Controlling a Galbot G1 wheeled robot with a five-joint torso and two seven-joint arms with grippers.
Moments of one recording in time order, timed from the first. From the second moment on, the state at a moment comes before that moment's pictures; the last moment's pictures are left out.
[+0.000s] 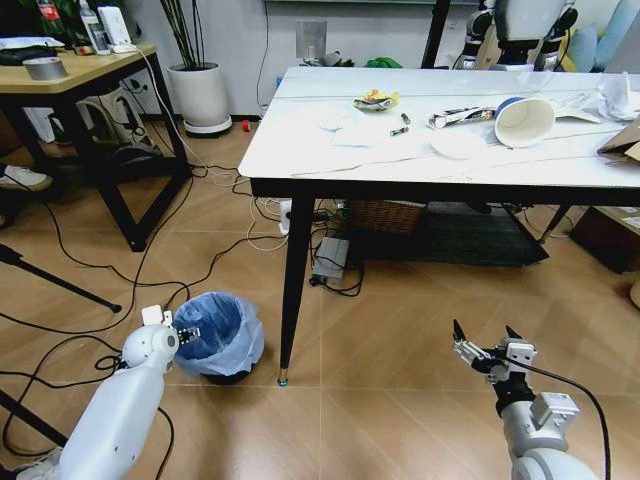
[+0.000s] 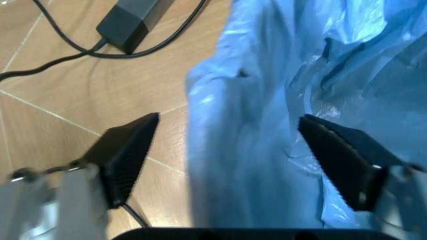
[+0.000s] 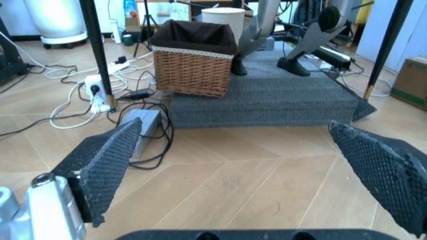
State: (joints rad) left arm 0.92 -1.12 -0.44 -1.31 -0.78 0.74 -0.47; right arm -1.65 1.54 0.77 2.16 0.16 -0.17 -0.10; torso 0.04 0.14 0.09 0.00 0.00
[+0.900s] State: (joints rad) left arm 0.96 -1.07 -0.40 -1.46 -0.94 0.73 -0.53; right arm -1.62 1.59 0.77 2.18 0.14 -0.18 -0.10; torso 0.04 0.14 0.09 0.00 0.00
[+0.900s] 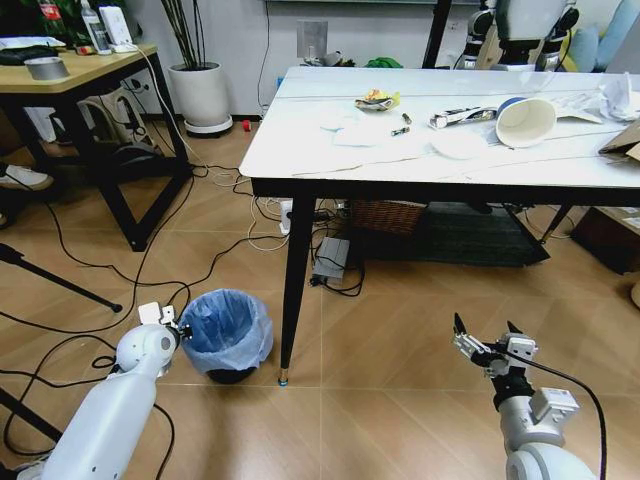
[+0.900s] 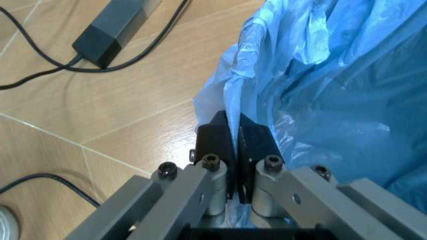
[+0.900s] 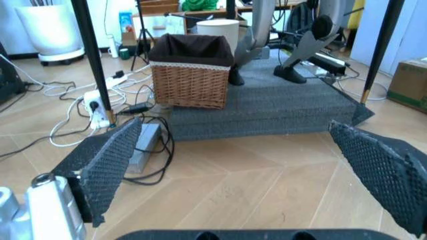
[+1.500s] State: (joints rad) left arm 1.00 -1.05 -0.39 -1.52 -1.04 0.74 -0.61; right arm -1.61 1.60 0.77 2.19 0.14 -0.18 -0.10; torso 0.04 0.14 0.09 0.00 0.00
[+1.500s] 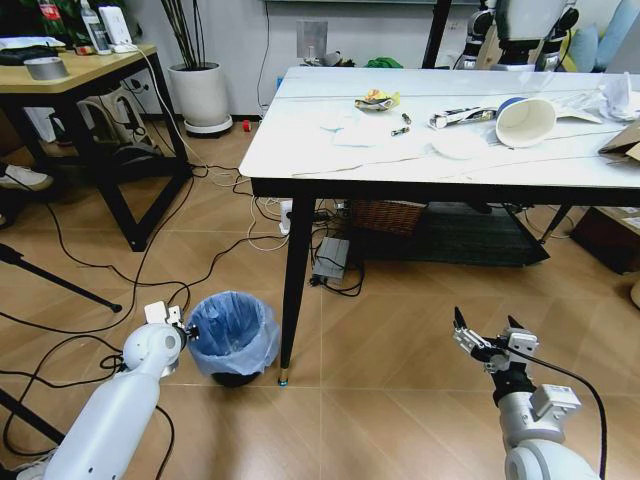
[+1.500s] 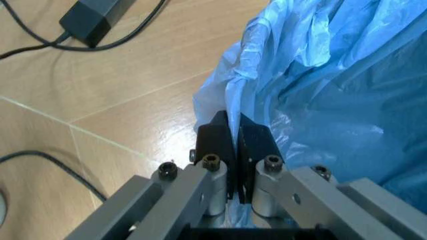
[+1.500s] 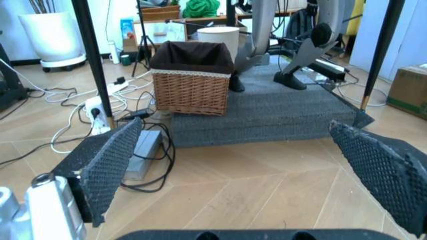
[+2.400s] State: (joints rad) left arm 1.03 -1.05 -0.40 -1.54 -1.05 0.74 -0.66; right arm -1.61 1.60 0.77 2.18 0.14 -0.18 -0.10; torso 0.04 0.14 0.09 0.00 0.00
